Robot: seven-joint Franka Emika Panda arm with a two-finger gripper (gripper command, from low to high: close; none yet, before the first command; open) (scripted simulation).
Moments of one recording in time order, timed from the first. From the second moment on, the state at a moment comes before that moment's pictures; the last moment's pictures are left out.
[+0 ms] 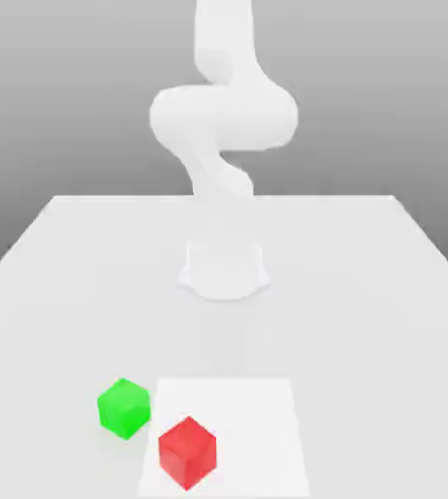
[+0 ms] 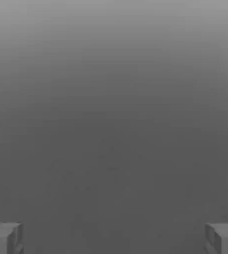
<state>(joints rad) -0.04 -0.71 0.02 -2.32 -0.01 2.34 0.87</state>
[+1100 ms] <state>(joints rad) -0.18 0.34 0.07 -2.50 -0.08 2.85 1.54</state>
